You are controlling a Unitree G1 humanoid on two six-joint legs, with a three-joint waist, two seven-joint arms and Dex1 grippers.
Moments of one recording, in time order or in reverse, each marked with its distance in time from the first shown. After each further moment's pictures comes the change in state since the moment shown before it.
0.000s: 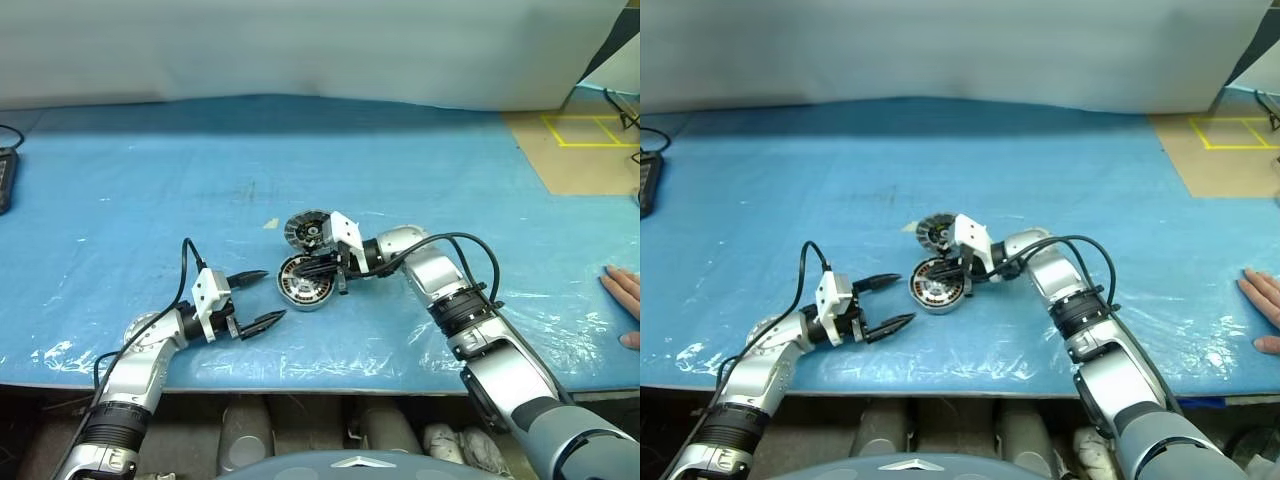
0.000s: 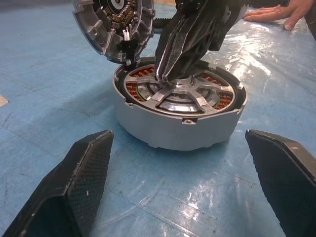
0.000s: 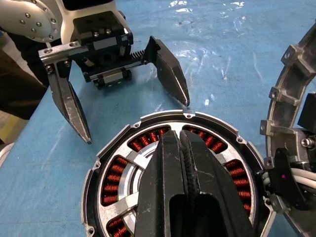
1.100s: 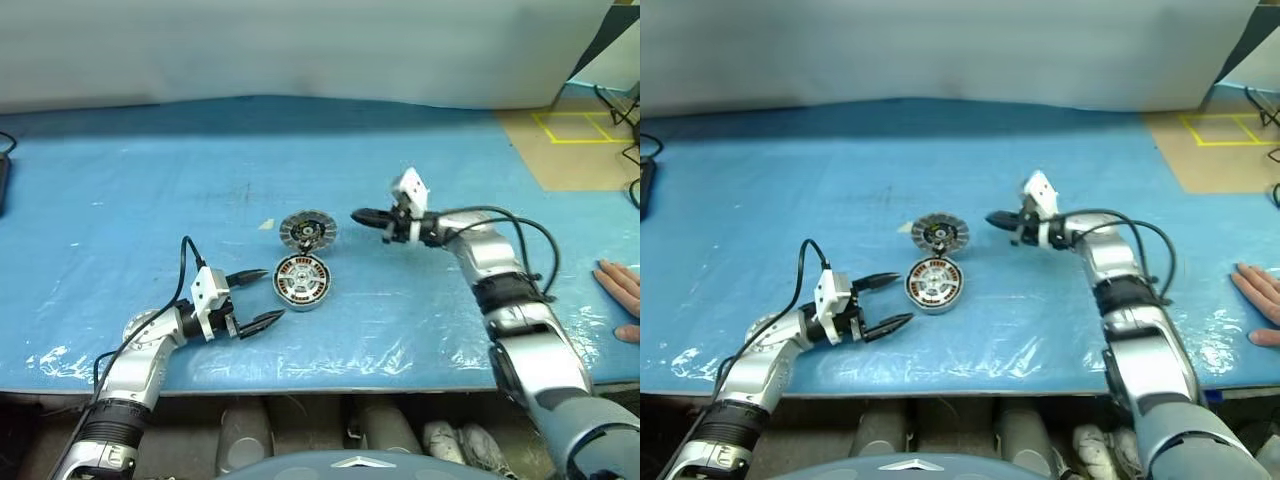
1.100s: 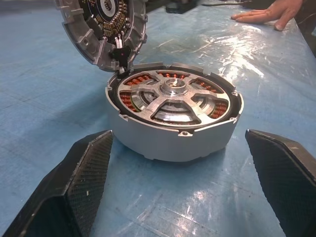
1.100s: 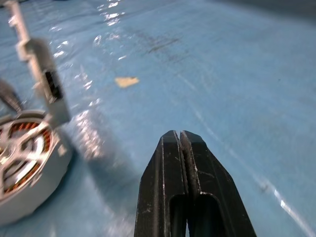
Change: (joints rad) left arm -0.020 0.007 0.003 0.011 -0.011 0.001 -0.022; right arm -0.125 -0.088 -0.270 0.292 0.089 -0.035 -0.225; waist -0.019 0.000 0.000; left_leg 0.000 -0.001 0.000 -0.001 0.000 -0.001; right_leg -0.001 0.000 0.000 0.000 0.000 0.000
